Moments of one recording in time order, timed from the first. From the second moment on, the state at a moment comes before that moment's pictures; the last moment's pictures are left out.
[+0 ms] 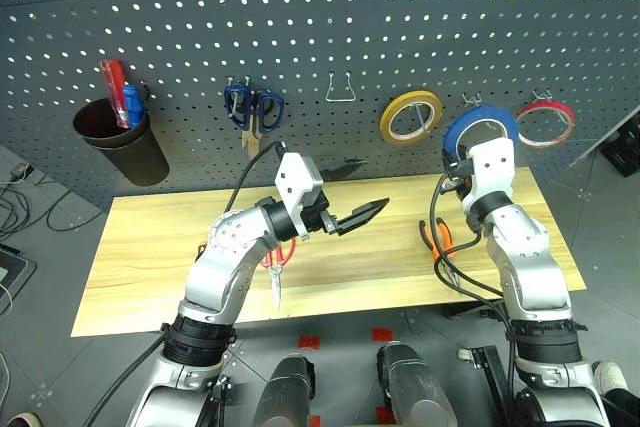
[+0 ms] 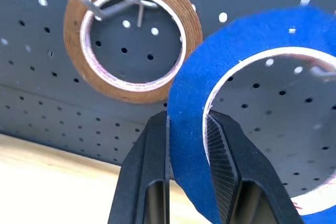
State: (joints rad) left arm -0.40 0.31 -0.13 -0.20 -0.37 0.22 -0.79; right arm -0.39 -0.28 -0.07 -0.11 0.03 0.32 0.22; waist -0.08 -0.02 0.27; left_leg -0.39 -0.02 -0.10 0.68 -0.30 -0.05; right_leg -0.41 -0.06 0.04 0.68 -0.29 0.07
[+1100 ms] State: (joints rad) left arm -0.30 0.65 -0.08 -0.04 -0.28 0.17 -1.02; right arm -0.33 -0.24 0.06 -0.04 -0.02 0.95 0.10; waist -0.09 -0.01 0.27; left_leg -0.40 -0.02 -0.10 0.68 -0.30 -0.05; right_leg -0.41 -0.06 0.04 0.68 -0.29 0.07
